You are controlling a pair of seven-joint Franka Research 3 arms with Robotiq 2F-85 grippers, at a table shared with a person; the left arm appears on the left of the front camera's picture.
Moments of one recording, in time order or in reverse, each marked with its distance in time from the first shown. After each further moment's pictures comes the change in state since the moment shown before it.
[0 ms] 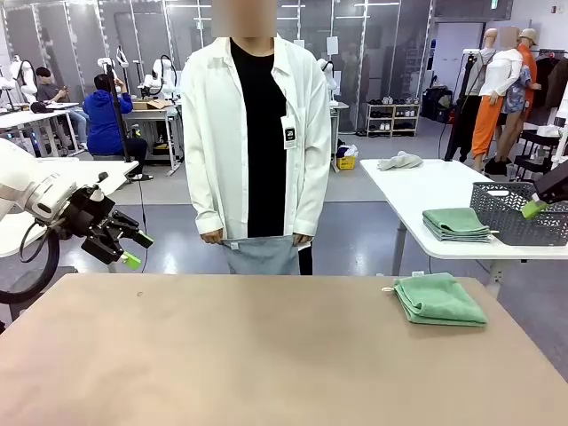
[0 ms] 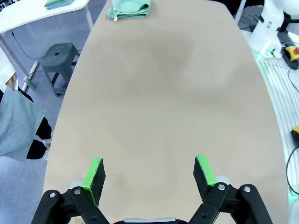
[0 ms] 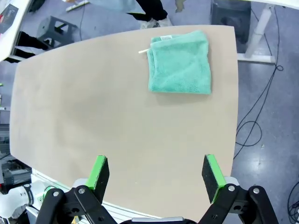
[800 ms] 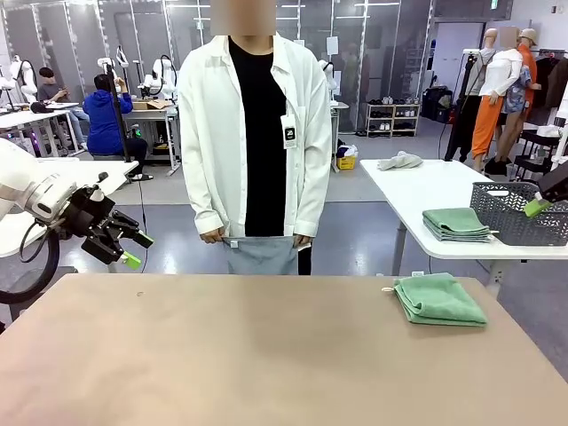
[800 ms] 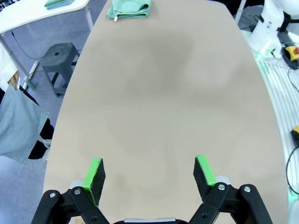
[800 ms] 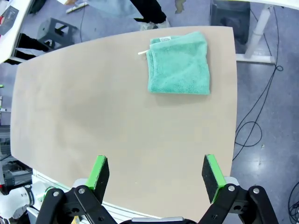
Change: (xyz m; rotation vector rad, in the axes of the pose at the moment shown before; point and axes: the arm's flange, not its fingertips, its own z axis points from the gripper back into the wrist) left arm 0.000 0.000 0.000 0.000 0.000 0.000; right arm 0.000 -0.002 0.002 0.002 -0.005 -0.005
